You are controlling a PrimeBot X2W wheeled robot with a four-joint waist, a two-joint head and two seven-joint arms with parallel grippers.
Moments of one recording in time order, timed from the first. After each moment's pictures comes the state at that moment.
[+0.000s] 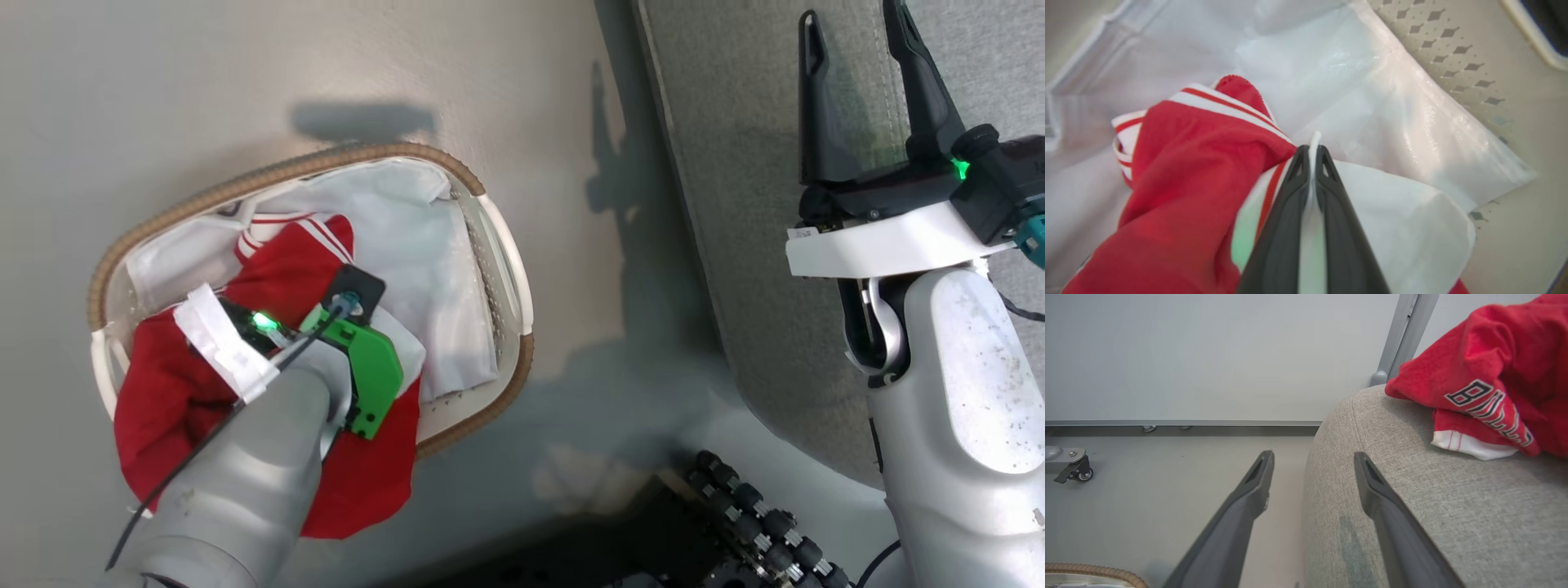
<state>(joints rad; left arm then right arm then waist) -0.87 0.09 -0.87 1.27 -0.39 -0.10 -0.14 -0.58 -0.05 0.03 0.07 0.14 0.13 -0.26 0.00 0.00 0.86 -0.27</state>
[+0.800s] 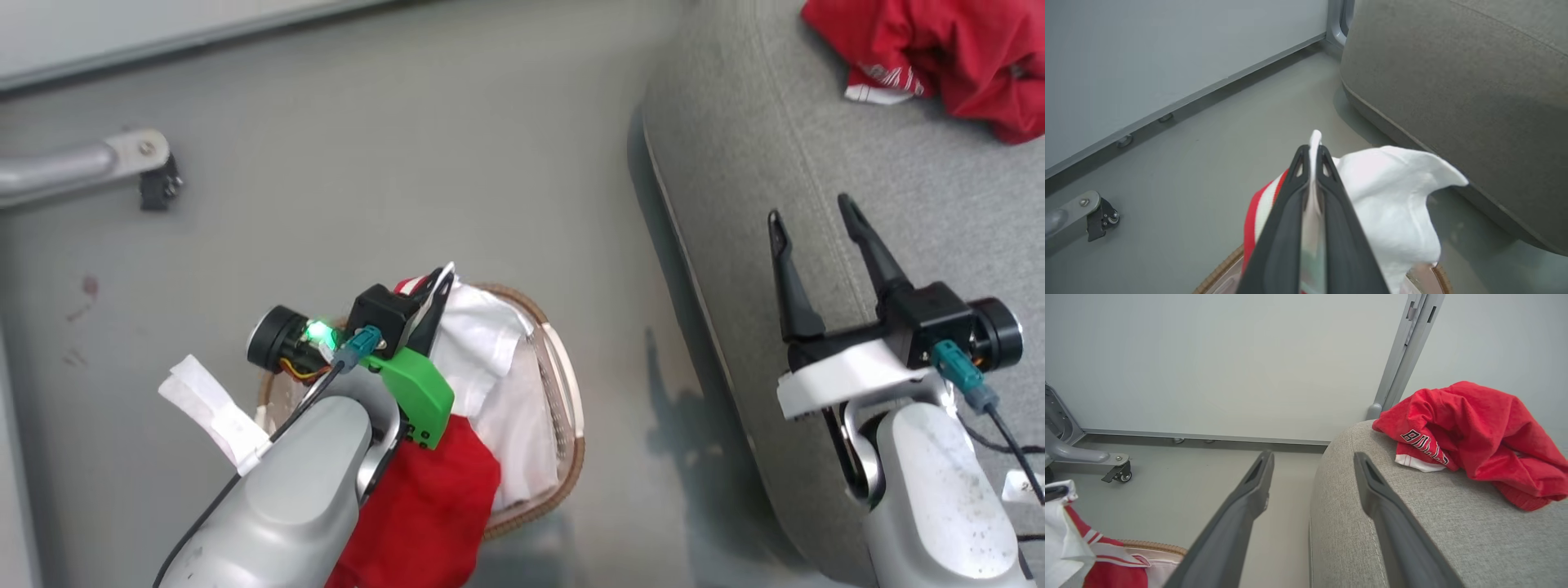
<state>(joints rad) -0.67 0.14 -0.75 0.80 -0.41 -0.09 -0.26 -0.34 -0.05 0.01 0.18 0.01 0.13 -0.26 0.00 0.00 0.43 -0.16</state>
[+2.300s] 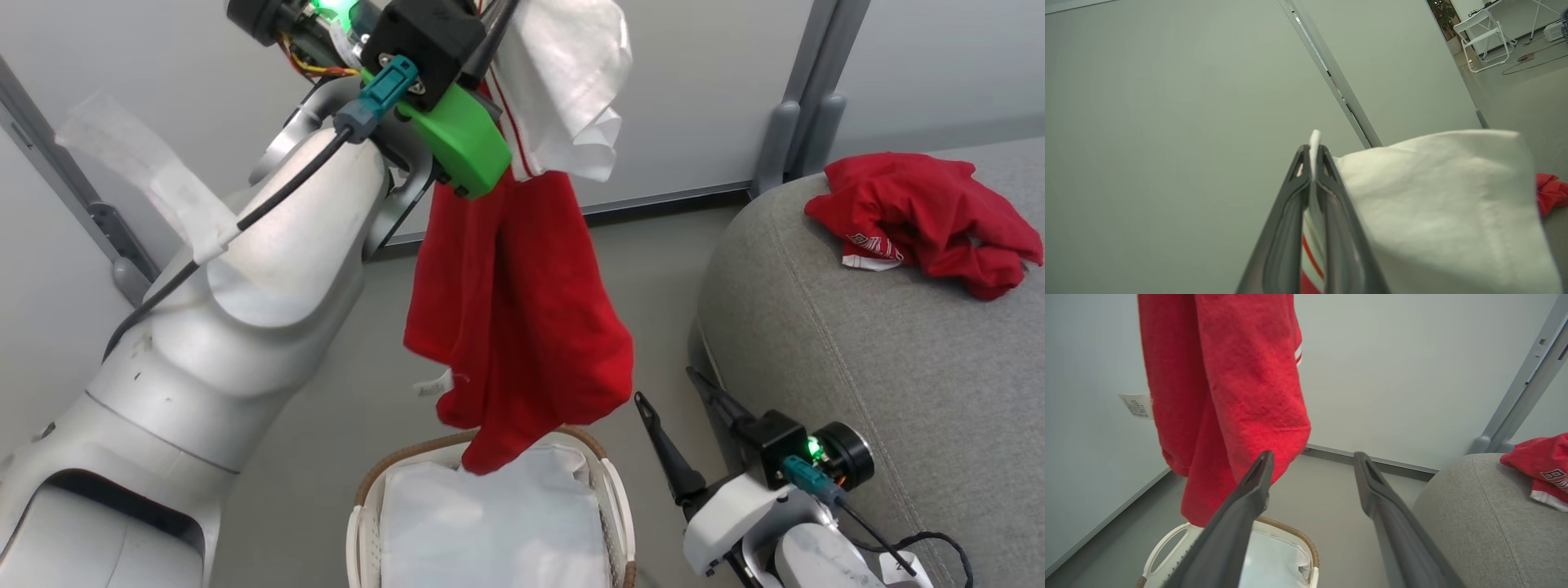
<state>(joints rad) -1.12 0.17 -0.78 0.54 -0.33 -0.12 -0.20 -0.21 -0.05 0.30 0.37 0.08 0.13 -0.26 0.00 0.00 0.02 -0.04</state>
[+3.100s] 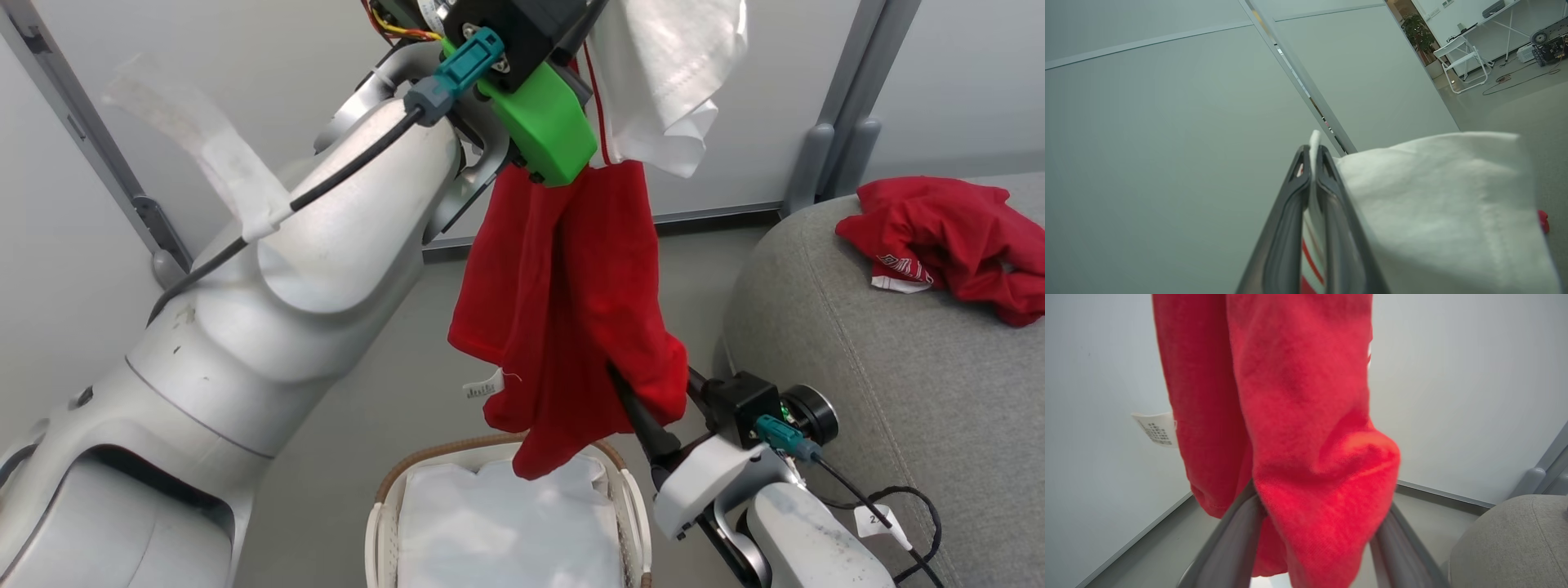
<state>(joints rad) -1.20 0.11 -0.85 0.49 -0.39 -0.13 -0.19 -0.32 -0.05 0.41 0.45 0.19 0.13 -0.26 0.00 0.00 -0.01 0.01</state>
